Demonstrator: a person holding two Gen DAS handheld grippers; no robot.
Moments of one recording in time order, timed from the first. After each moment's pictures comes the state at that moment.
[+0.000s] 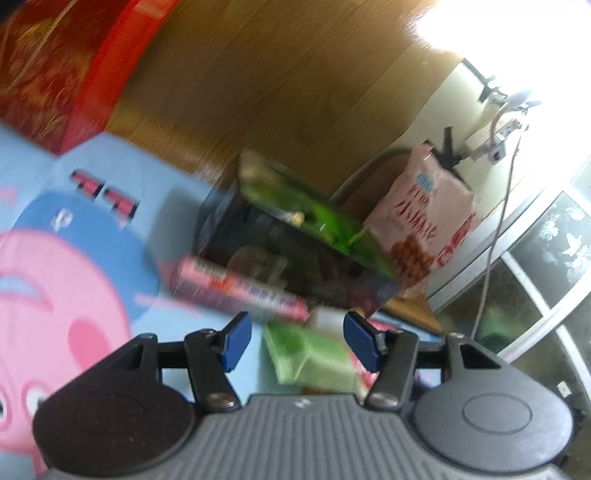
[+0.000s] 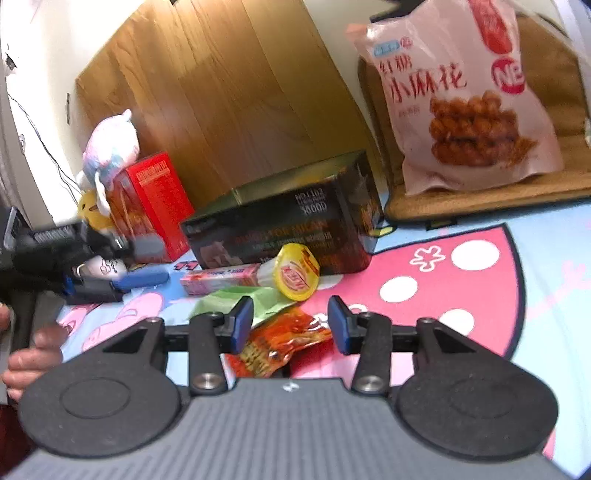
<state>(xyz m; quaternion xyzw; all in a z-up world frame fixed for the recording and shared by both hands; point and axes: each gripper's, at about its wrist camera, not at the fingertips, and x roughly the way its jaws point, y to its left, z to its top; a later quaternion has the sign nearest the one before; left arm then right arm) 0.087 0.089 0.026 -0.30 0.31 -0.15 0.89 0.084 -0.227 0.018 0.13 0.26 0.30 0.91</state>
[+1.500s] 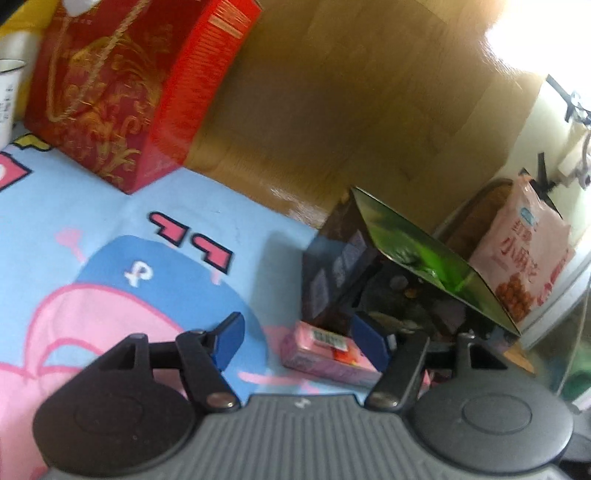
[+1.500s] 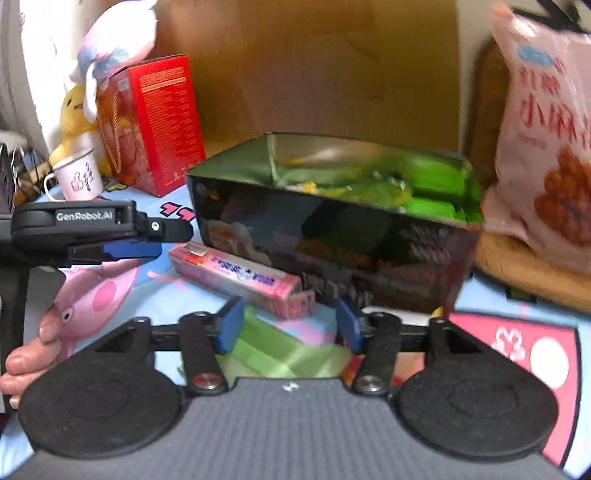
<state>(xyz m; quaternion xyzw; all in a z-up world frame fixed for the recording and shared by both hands) 0.128 0.114 0.008 -0.26 0.30 -0.02 0.92 0.148 -0.120 0.024 -0.04 0.34 0.31 0.89</state>
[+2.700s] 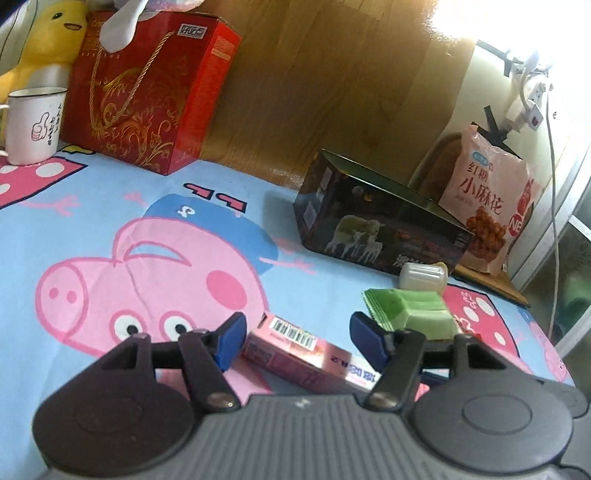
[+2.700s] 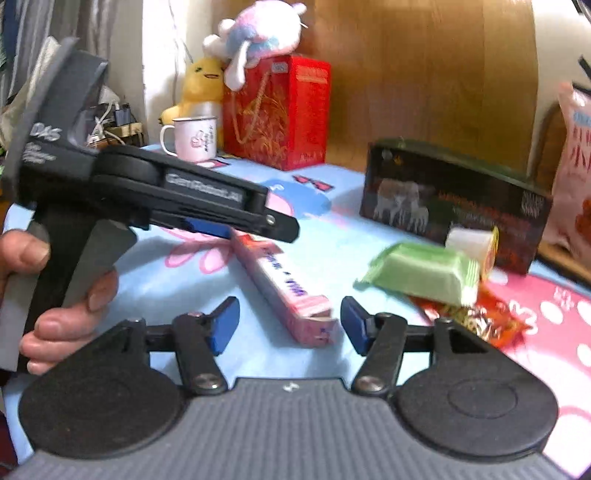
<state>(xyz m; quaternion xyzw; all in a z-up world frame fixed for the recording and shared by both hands) 0.015 0.093 0.011 -0.20 0.29 -0.02 0.94 0.005 -0.086 0.007 -0.11 0.26 0.40 0.87</state>
